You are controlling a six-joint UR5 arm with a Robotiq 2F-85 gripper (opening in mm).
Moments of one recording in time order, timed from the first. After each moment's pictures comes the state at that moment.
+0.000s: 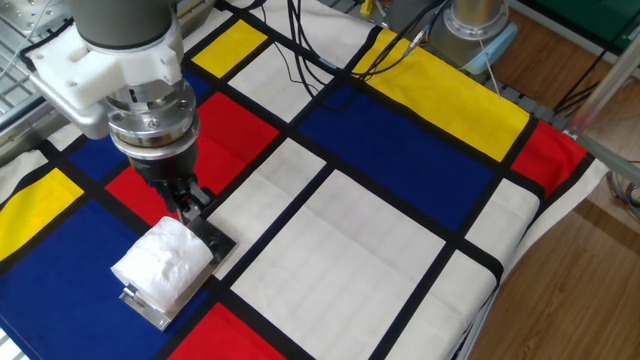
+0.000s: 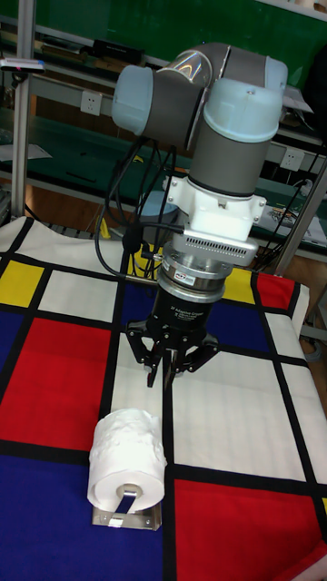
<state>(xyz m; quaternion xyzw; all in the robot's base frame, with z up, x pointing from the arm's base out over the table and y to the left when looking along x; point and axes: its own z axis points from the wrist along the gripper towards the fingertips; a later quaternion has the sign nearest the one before) 0.670 0.017 0.168 0.03 1.00 0.01 0.07</state>
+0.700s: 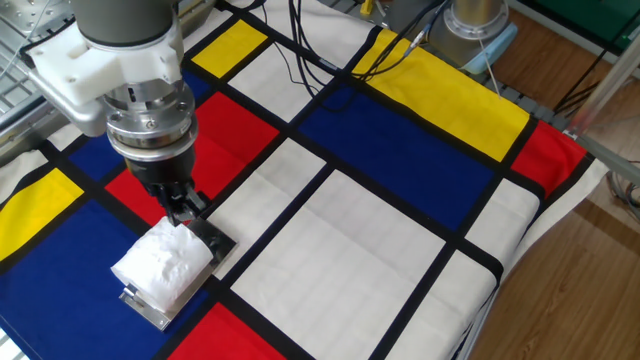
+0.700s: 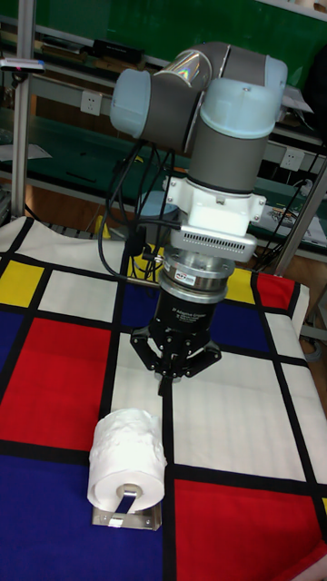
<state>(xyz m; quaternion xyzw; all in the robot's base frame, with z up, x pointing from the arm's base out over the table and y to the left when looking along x) 0.681 0.024 0.170 0.03 1.00 0.02 0.09</state>
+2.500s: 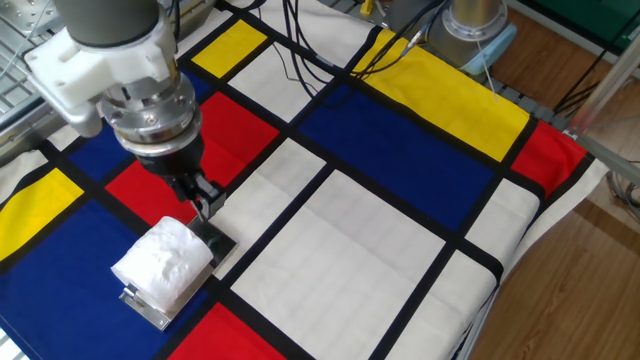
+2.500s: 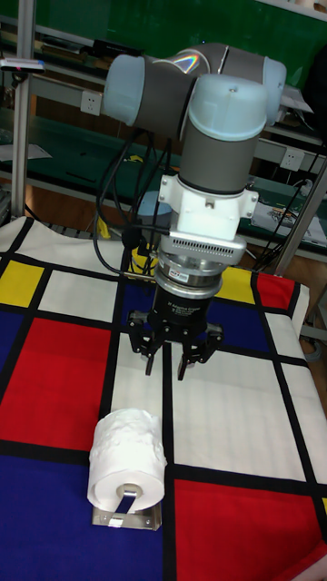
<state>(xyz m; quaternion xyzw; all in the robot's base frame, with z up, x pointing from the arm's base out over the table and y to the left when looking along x) 0.644 0.023 0.168 0.02 1.00 0.04 0.03</state>
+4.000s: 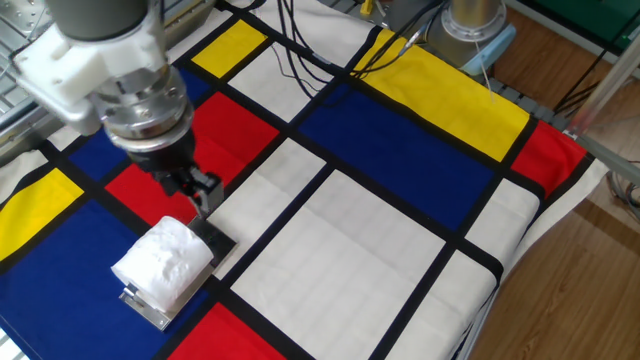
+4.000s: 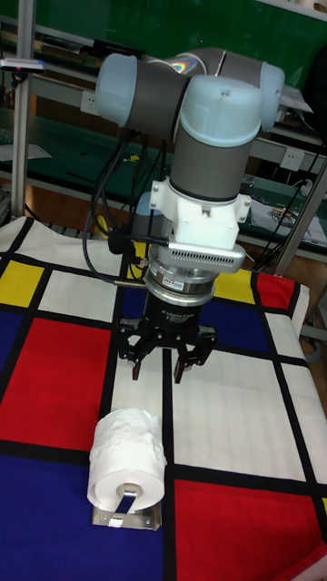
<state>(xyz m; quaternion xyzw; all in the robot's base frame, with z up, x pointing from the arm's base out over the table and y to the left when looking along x) 0.660 0.010 0.165 -0.03 1.00 0.03 0.01</state>
